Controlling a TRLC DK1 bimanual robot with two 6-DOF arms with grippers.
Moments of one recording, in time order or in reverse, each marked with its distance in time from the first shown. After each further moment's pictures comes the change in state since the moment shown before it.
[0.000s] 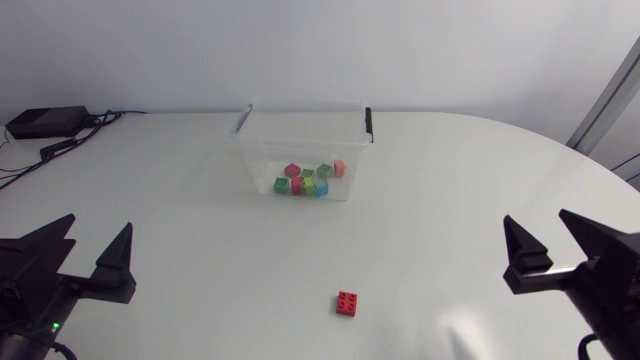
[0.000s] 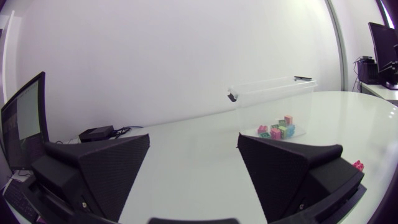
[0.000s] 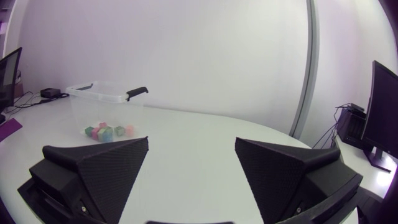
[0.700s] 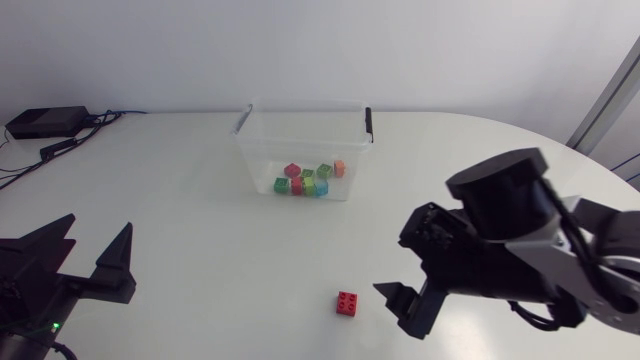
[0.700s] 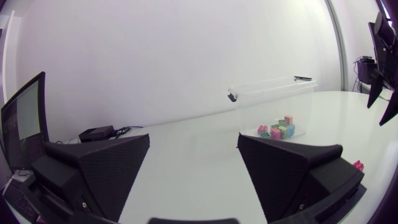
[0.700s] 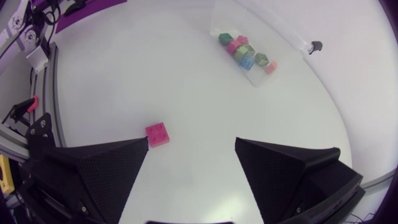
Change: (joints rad) left arm 0.000 0.000 0.000 0.000 0.000 0.000; right arm 0.655 0.888 0.451 -0.328 -0.001 -0.209
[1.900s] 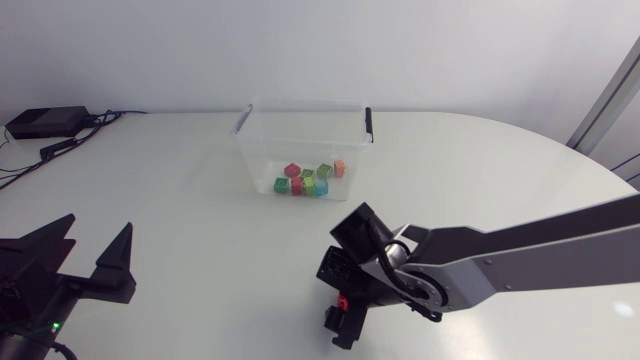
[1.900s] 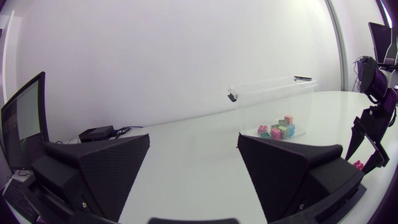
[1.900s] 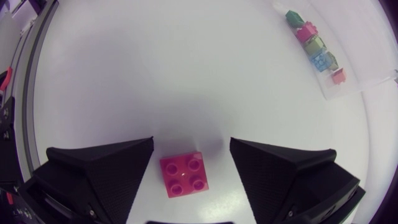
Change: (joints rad) left arm 0.000 0.000 0.000 0.000 0.000 0.000; right arm 0.129 0.606 0.081 0.320 -0.008 -0.053
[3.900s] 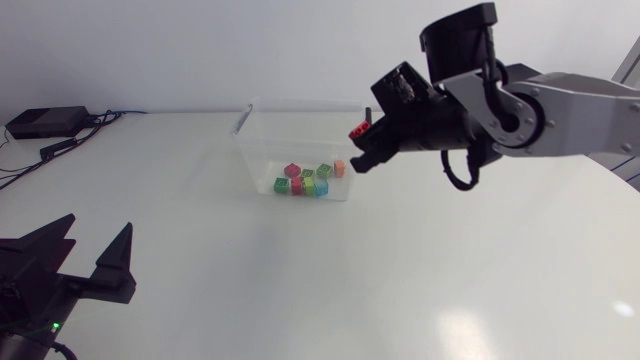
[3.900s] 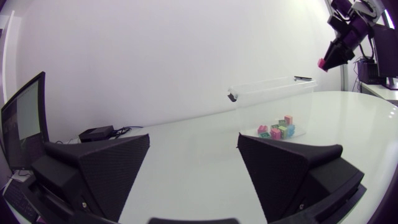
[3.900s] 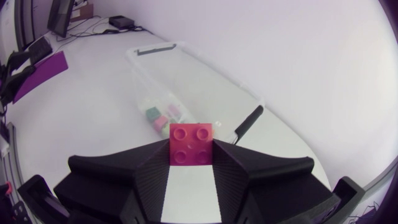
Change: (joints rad) left arm 0.000 0.000 0.000 0.000 0.000 0.000; right arm -0.333 -0.167 0.433 -0.062 0.007 0.056
